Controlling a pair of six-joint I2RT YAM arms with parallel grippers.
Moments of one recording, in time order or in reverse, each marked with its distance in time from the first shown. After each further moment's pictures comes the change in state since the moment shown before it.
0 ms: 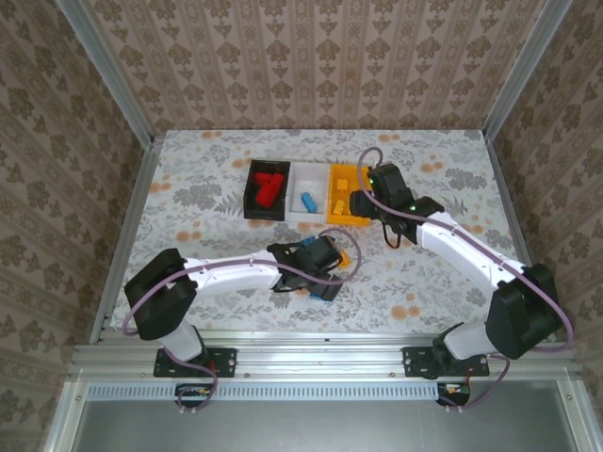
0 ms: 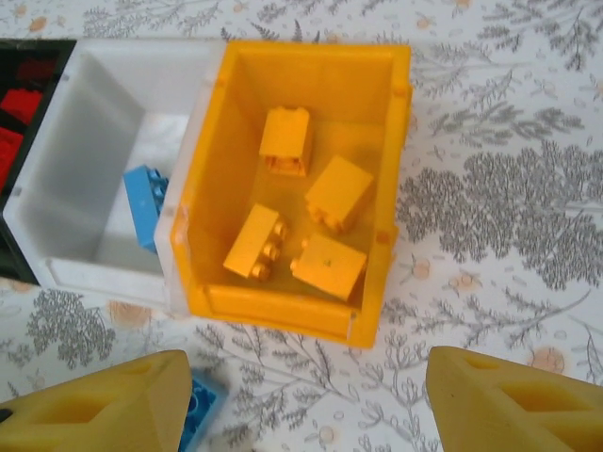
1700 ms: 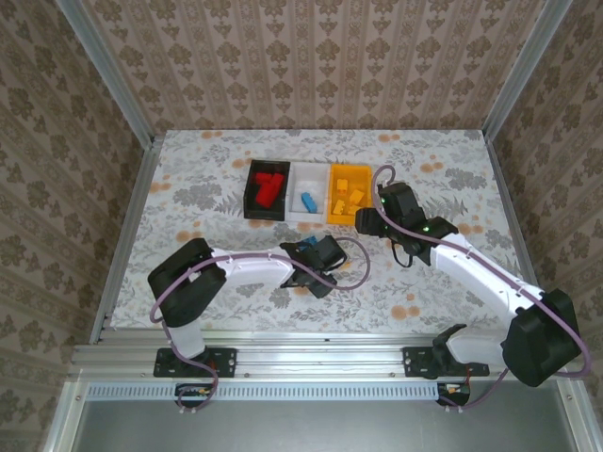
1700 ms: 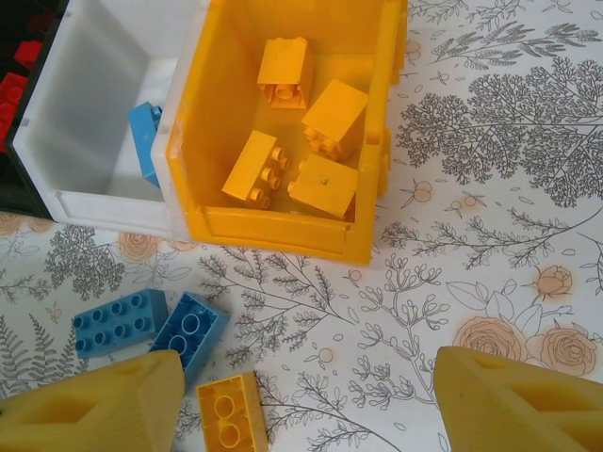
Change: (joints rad) left arm 0.044 0.148 0.013 0.086 0.037 0.237; right arm -0.001 -0.145 -0.152 0.007 -0.058 0.037
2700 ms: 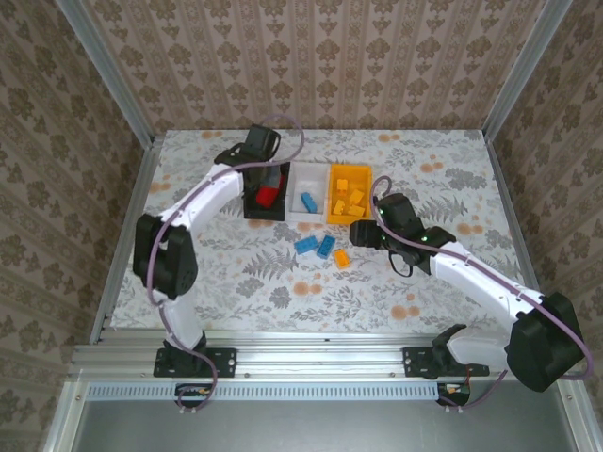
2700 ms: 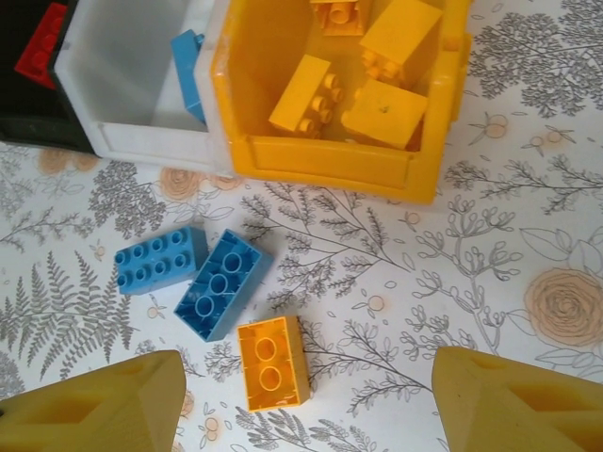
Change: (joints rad) left arm 0.611 0.120 0.623 -0.256 -0.103 -0.020; right arm 0.037 -0.030 -0.087 0.042 -0.110 0.034
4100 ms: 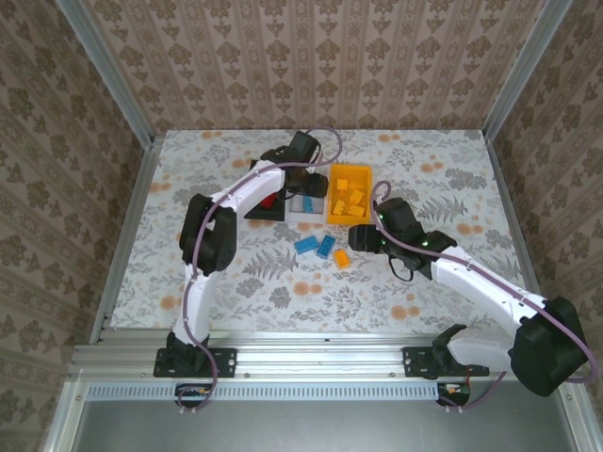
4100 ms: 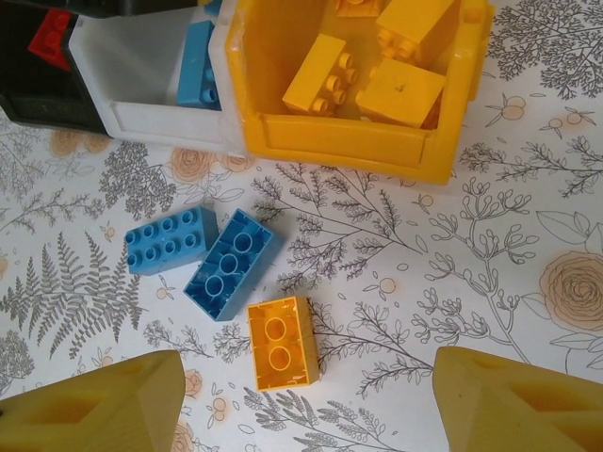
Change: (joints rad) left arm -0.136 0.313 0.263 -0.037 0.280 -0.098; right arm 0.030 -0.028 -0.029 -0.002 -0.005 0.005
